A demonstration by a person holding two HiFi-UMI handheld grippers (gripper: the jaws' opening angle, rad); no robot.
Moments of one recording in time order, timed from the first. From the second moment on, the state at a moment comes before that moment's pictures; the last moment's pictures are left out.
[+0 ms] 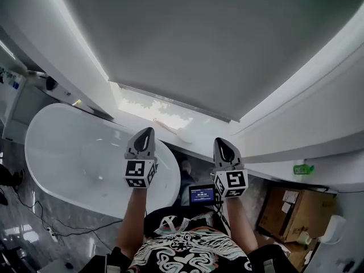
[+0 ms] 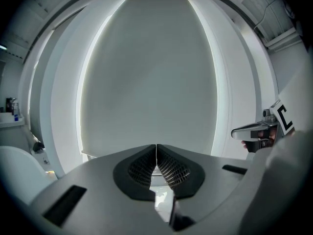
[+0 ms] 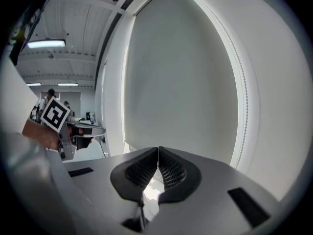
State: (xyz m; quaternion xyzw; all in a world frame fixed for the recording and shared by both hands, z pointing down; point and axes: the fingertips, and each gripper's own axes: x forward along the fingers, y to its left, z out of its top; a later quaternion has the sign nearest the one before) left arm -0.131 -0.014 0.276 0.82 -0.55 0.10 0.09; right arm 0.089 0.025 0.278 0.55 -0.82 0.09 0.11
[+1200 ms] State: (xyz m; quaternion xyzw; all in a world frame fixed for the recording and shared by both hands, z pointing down) left arm -0.122 0.036 0.175 0.83 -0.55 0.04 0.01; right arm 0.082 0.060 0.187 0.56 -0.82 0.02 0.05
